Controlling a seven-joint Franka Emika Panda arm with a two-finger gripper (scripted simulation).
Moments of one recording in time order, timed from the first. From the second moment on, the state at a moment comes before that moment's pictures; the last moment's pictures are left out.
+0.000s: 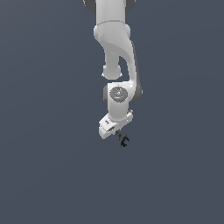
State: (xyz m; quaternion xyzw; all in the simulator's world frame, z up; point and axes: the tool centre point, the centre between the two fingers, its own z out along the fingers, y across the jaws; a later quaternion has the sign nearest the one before) arm -0.017 0.025 0.030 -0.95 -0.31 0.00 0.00
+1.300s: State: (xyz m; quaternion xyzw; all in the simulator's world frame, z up) arm -0.134 -0.115 0.162 -0.95 -0.31 0.00 0.00
